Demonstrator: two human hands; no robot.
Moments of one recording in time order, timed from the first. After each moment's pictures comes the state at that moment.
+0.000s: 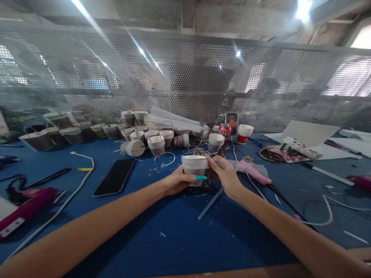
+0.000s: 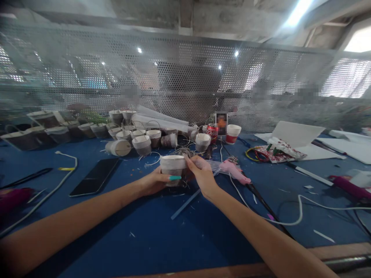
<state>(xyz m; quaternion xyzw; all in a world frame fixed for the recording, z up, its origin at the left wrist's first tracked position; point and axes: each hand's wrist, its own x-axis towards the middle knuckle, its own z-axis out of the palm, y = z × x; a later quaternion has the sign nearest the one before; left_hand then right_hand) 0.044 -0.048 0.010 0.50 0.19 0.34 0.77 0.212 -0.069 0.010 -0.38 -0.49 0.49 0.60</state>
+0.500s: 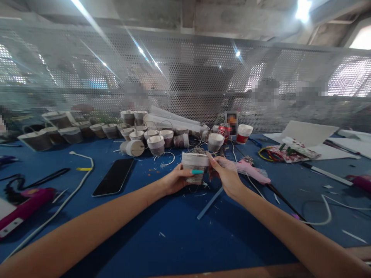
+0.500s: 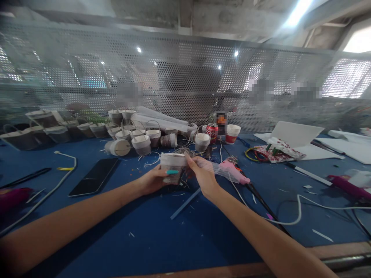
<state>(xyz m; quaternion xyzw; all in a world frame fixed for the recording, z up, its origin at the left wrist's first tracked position) 0.042 -0.046 0.014 0.46 0.22 0.36 0.79 0.212 -0.069 0.015 -0.38 -0.47 0.49 0.62</state>
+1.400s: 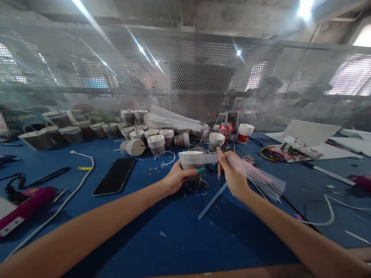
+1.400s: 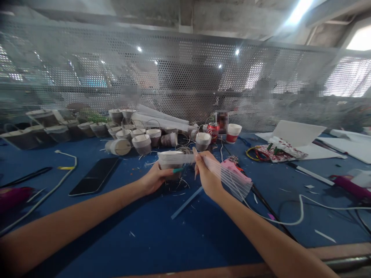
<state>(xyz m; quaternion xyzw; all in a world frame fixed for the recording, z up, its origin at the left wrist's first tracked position) 0.050 -0.044 0.008 0.46 0.31 0.47 0.69 0.223 -0.075 0.021 -0.44 -0.58 0.24 0.64</state>
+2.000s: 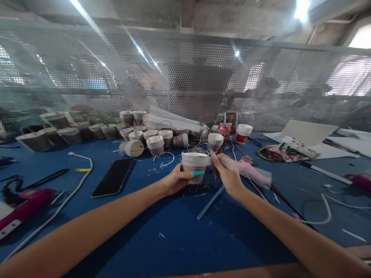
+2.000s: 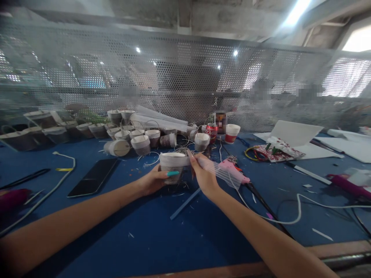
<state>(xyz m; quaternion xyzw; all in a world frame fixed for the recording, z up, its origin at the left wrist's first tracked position) 0.044 -0.047 0.011 0.47 0.21 0.38 0.77 0.219 -0.067 0.013 -0.43 -0.59 0.30 0.62</state>
